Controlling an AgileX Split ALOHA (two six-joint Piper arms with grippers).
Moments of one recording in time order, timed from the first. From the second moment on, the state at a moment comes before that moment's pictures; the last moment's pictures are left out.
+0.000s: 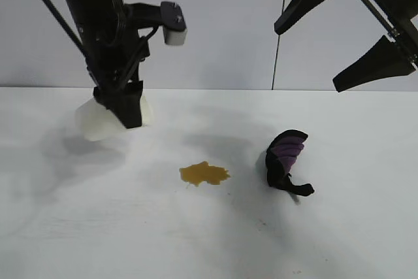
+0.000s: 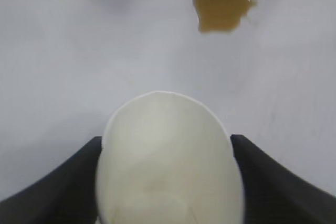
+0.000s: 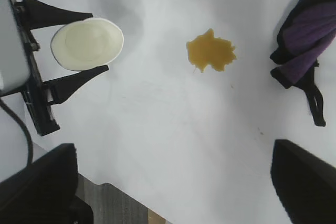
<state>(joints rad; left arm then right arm) -0.49 1.99 -1.58 -0.19 0.88 0.99 0.05 1.59 -1.16 0.79 0.99 -0.29</state>
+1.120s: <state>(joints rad) 0.00 1.97 -1.22 -1.26 1.02 2.09 0.05 1.59 -1.16 0.79 1.00 -0.29</state>
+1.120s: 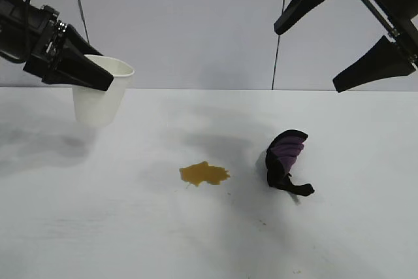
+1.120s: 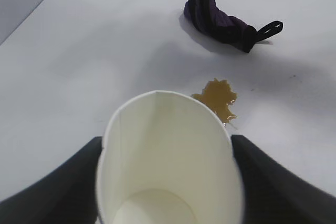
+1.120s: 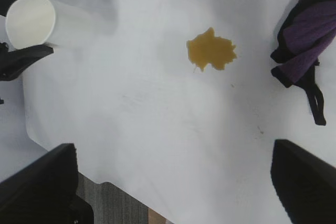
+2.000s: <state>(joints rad) 0.00 2.08 -1.05 -1.55 0.94 2.39 0.05 1.59 -1.16 0.79 1.00 -0.29</state>
